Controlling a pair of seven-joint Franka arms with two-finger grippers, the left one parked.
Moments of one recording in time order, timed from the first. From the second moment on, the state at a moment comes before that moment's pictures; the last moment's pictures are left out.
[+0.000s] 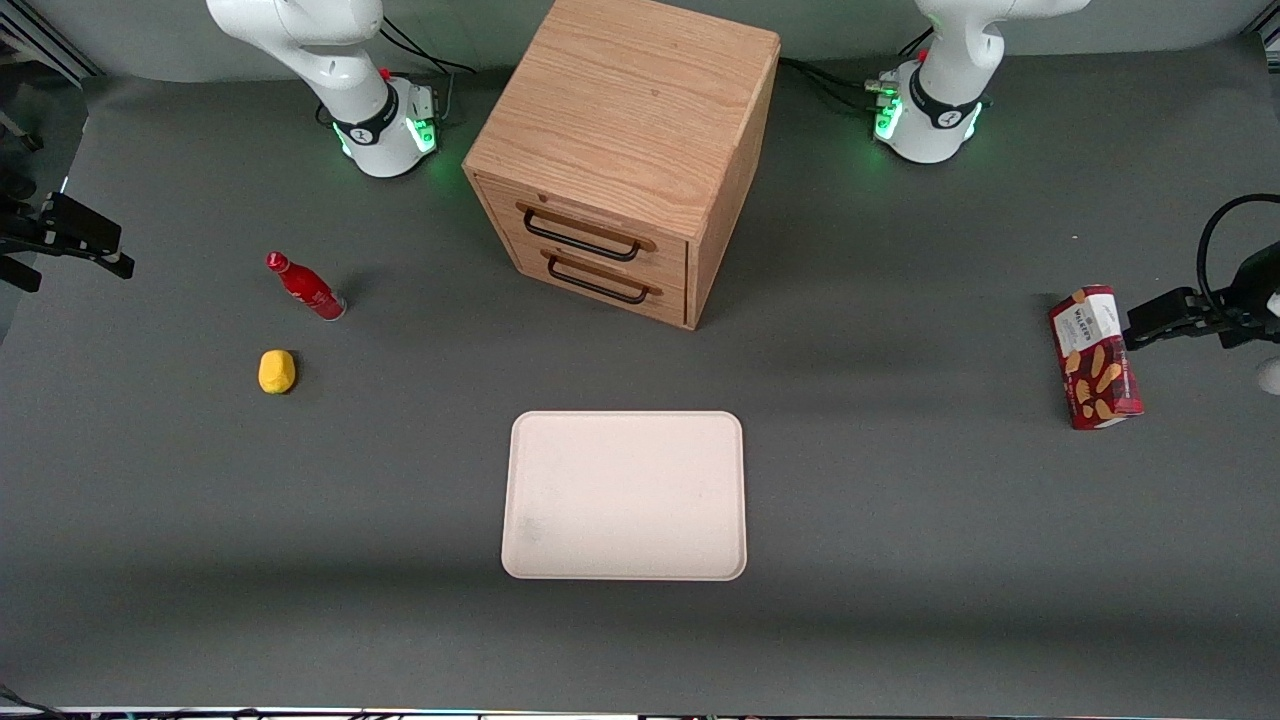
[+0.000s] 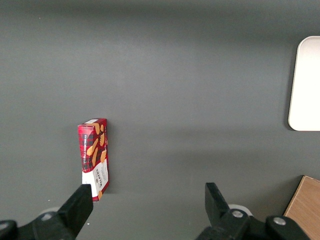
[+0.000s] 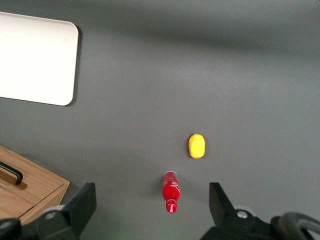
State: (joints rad) arm -0.08 -0.02 0.03 -1.50 0.01 1.51 -0.16
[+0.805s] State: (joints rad) arm -0.08 -0.03 0.03 -1.50 0.01 1.51 -0.16
